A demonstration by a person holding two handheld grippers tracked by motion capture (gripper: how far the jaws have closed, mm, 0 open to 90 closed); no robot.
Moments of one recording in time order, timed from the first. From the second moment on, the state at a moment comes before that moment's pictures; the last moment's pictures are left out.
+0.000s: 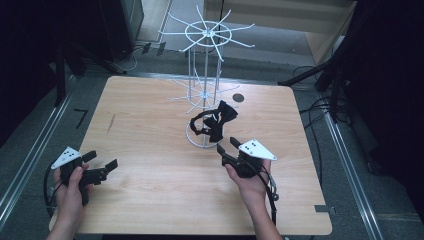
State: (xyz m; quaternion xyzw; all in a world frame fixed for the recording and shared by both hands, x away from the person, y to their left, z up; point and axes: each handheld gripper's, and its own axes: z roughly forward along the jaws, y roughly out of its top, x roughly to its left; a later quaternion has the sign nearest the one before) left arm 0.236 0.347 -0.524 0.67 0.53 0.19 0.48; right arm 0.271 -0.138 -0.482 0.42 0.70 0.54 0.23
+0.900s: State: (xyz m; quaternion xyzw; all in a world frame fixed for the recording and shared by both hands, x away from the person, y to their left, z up) left arm 0.236 0.347 -0.524 0.67 0.53 0.20 0.48; right arm 0.253 -0.189 -0.496 0.45 0.70 0.51 0.22
